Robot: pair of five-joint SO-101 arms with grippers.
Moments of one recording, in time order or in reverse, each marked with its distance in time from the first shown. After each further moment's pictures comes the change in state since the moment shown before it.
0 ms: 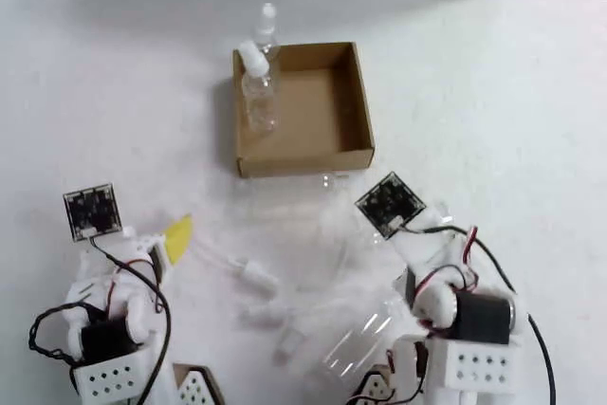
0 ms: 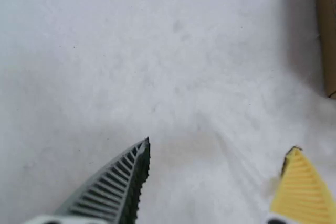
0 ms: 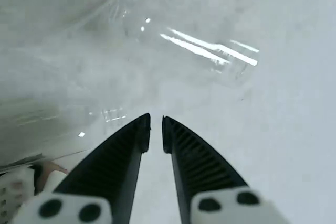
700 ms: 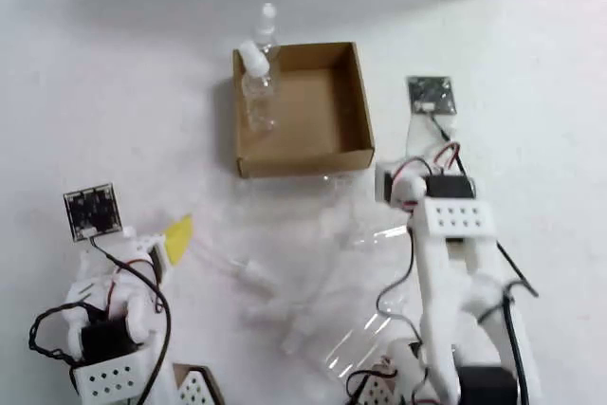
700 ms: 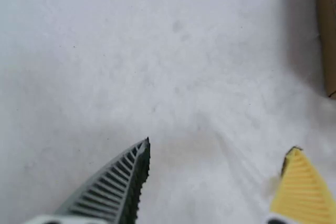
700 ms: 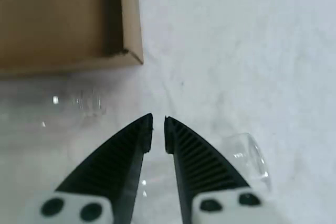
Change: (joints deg) left arm 0.0 0.0 0.0 0.0 0.0; right arm -5.5 47.1 -14.7 -37.7 -45.5
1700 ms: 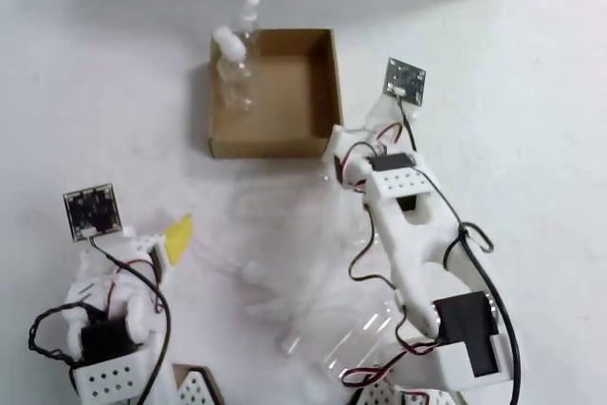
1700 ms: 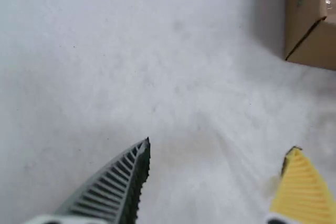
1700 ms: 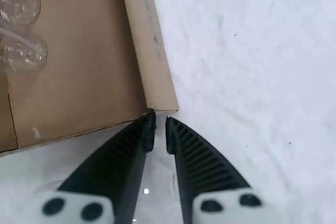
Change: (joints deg) left arm 0.0 0.0 0.0 0.0 0.0; right arm -13.7 22.7 -7.4 -21.5 -26.7
